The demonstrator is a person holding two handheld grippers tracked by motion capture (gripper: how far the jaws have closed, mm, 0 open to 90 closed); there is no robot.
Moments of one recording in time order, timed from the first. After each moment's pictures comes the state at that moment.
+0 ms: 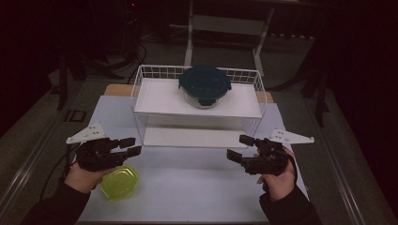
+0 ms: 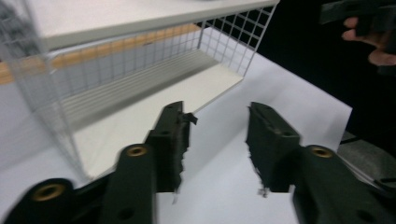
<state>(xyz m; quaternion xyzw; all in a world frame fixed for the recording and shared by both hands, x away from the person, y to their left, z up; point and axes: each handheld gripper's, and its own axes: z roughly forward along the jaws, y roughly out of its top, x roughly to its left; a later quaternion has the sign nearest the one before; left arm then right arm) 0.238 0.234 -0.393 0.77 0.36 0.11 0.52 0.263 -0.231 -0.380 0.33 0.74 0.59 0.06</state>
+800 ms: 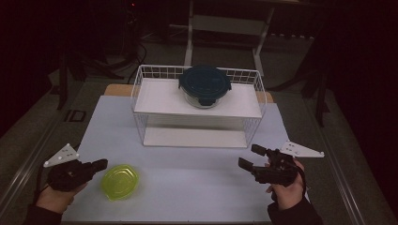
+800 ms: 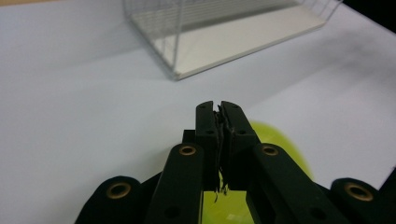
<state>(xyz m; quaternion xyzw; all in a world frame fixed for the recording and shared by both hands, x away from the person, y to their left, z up) 0.207 0.303 -0.455 0.76 0.46 0.15 0.44 0.252 -0.261 -0.409 0.36 0.73 0.58 0.09</state>
